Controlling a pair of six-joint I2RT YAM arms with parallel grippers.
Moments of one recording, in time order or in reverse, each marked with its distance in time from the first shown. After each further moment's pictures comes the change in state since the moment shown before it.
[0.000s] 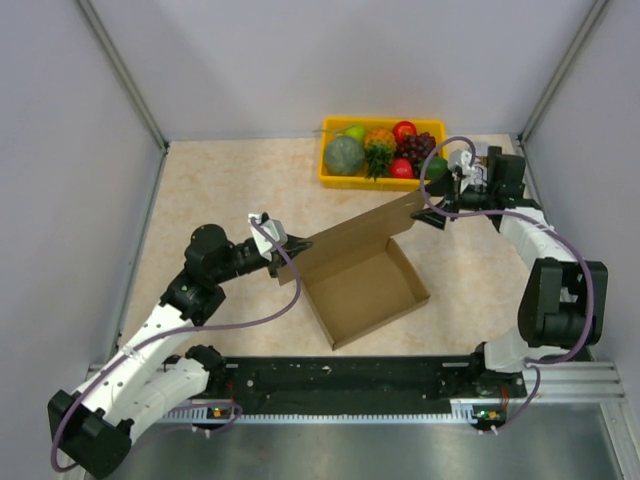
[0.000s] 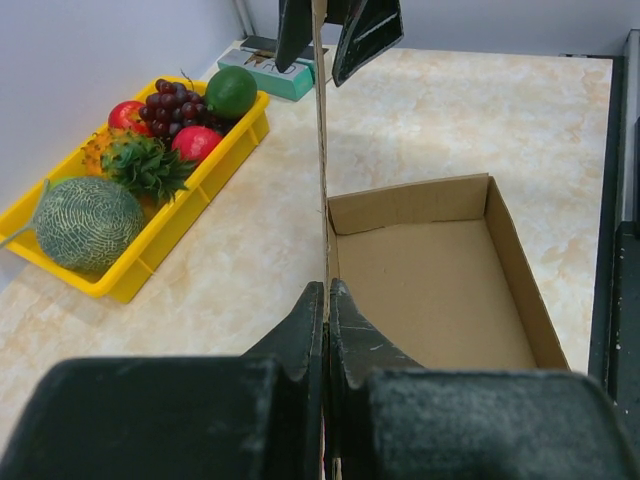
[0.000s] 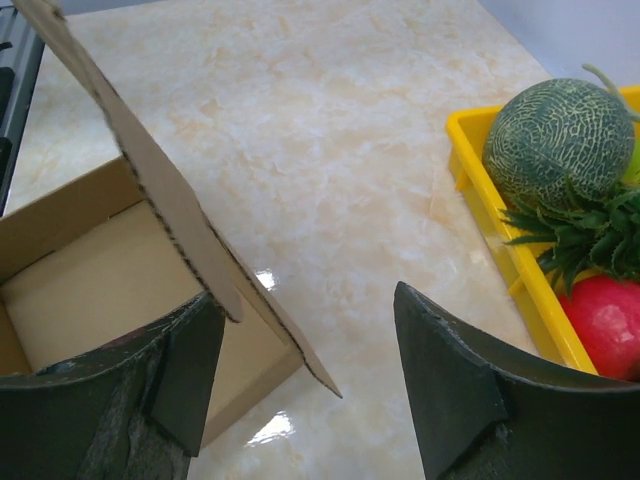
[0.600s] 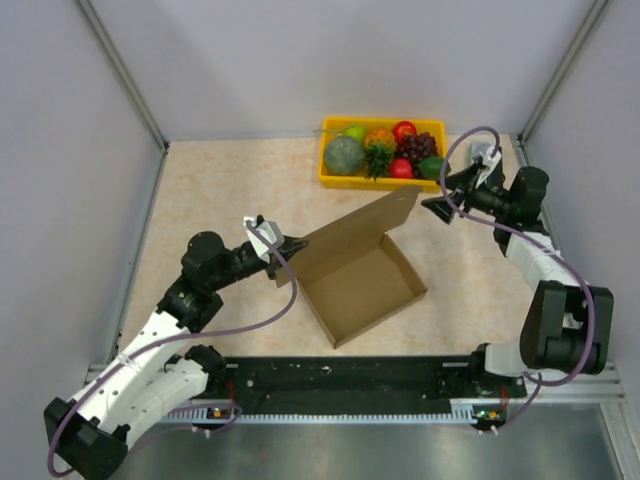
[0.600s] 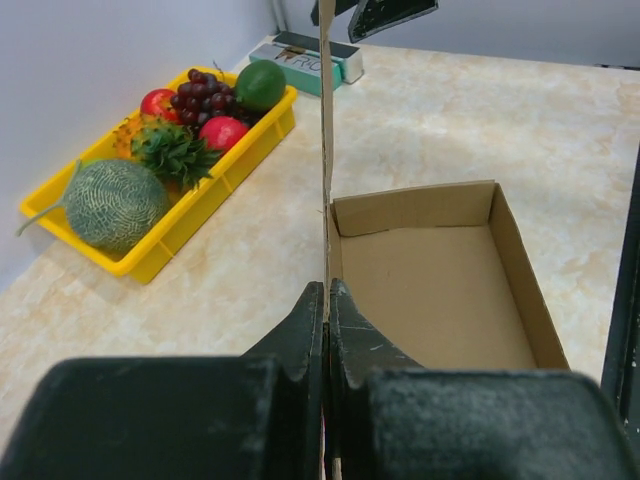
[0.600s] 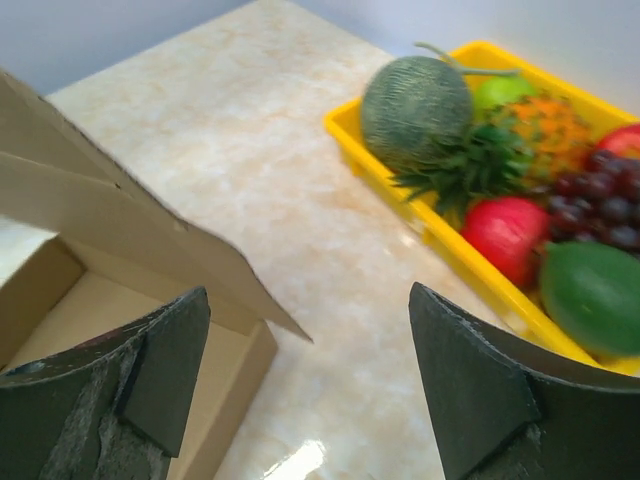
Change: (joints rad) left arm -0.029 -0.055 -0.026 -0.003 -0.129 -0.029; right arm -0.072 -0.171 -0.238 0.513 0.299 0.555
